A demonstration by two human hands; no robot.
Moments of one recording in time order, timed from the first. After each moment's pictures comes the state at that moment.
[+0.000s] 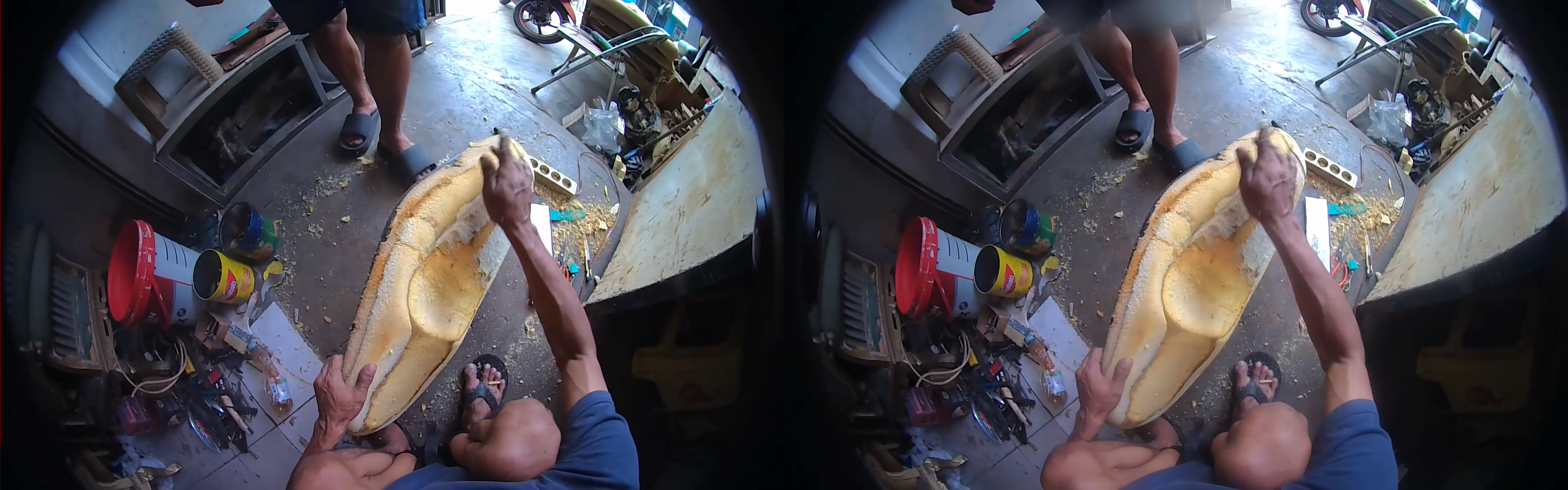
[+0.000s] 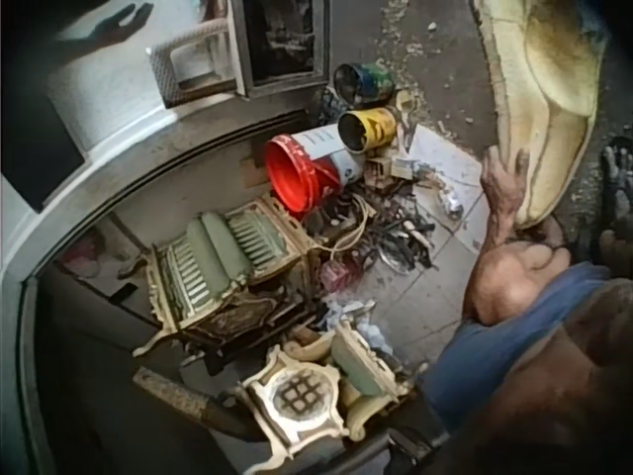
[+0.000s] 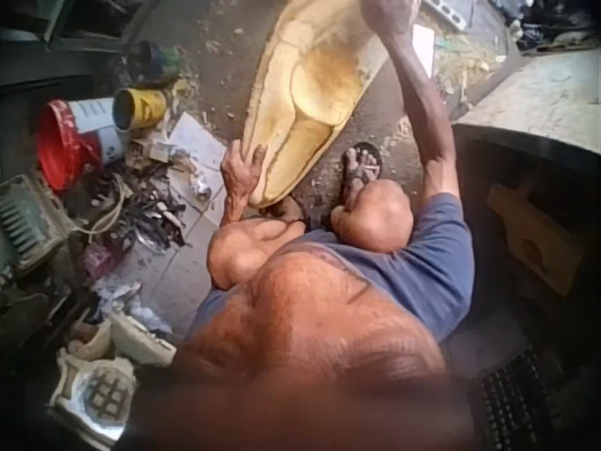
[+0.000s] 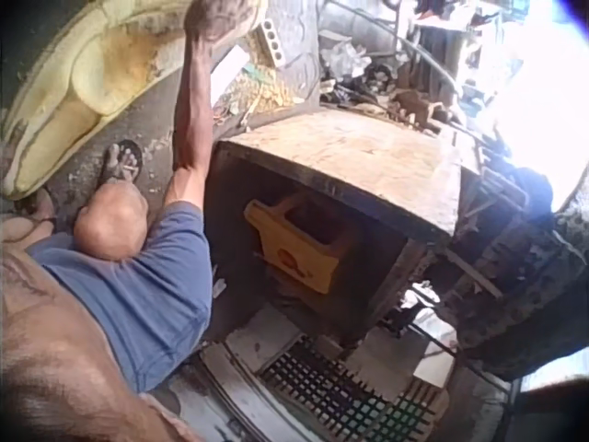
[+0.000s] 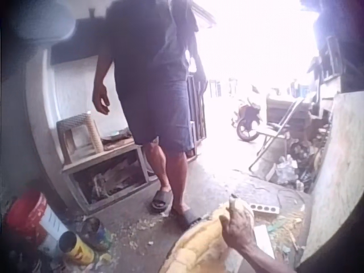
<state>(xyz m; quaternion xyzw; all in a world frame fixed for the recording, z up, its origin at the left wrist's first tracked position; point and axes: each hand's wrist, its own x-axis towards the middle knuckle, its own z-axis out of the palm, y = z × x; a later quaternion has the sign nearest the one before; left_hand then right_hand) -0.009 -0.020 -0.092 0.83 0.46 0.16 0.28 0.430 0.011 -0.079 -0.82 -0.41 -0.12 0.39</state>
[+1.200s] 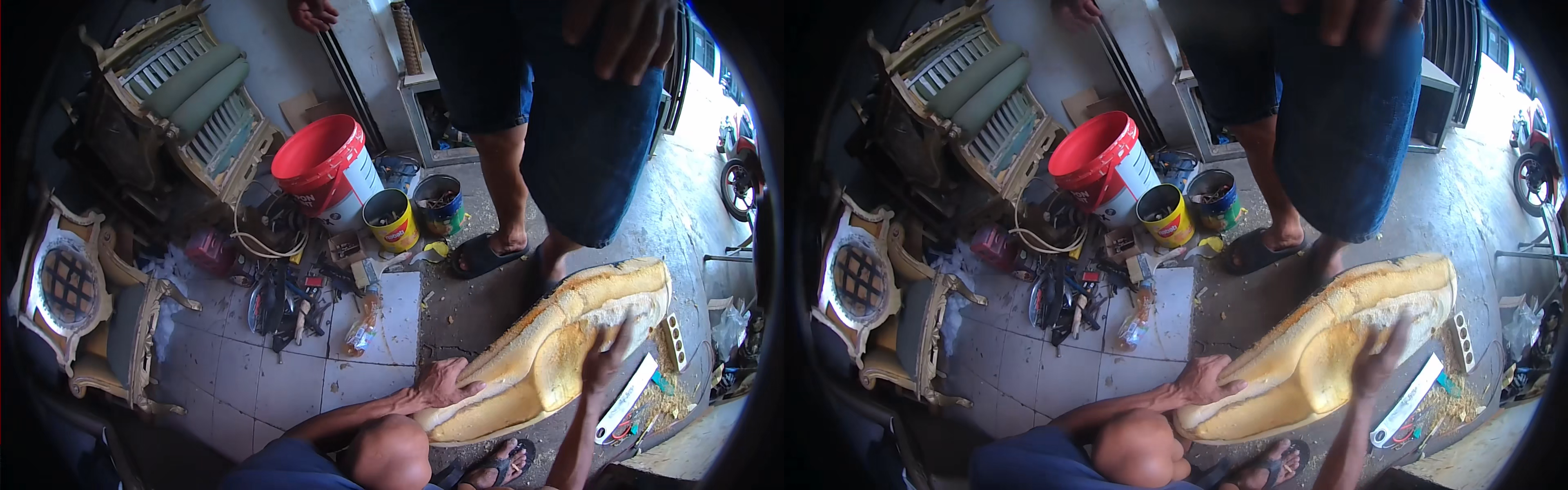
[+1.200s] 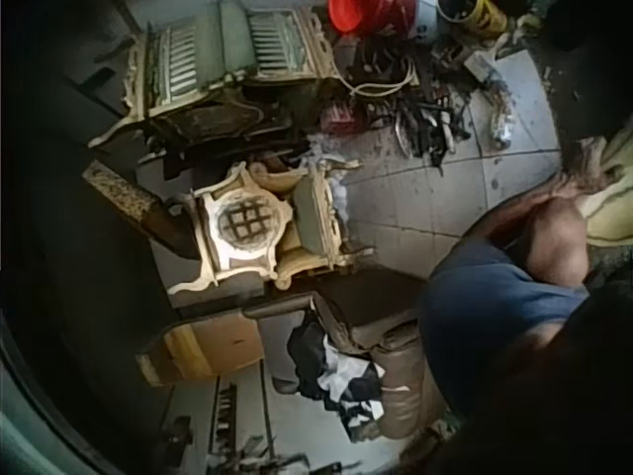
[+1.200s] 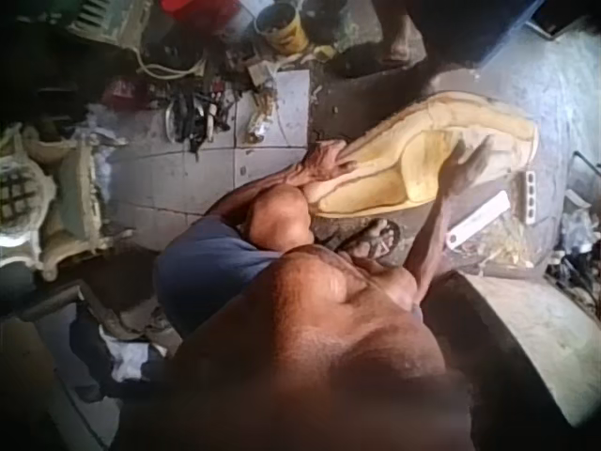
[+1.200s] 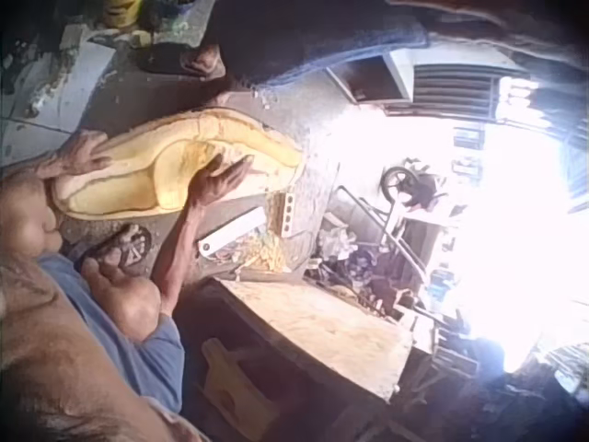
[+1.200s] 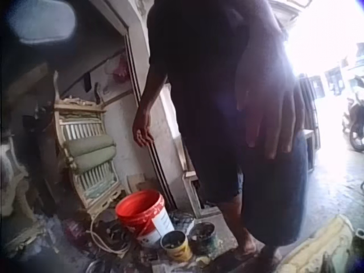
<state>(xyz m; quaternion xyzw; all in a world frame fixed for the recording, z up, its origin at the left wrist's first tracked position) -0.018 -0.030 -0.132 0.80 0.48 0.16 0.32 0.320 -0.020 -0.141 -0.69 -0.52 -0.11 0.49</state>
